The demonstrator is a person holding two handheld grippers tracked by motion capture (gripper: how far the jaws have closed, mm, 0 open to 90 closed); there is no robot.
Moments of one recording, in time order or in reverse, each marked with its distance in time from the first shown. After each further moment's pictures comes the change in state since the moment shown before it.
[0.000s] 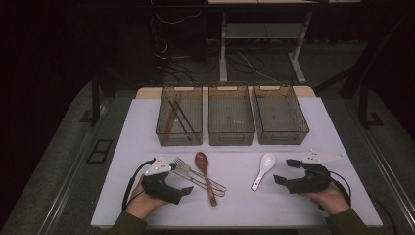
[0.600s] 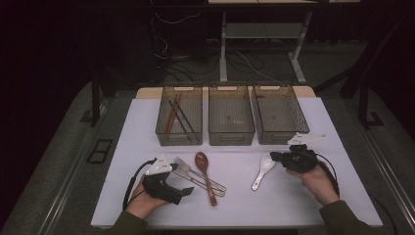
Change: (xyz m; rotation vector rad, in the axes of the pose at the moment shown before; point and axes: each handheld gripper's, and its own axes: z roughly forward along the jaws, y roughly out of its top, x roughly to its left) left arm 0.000 0.000 0.002 0.012 -0.018 0.004; right arm -0.013 0.039 0.034 0.088 -0.078 -0.003
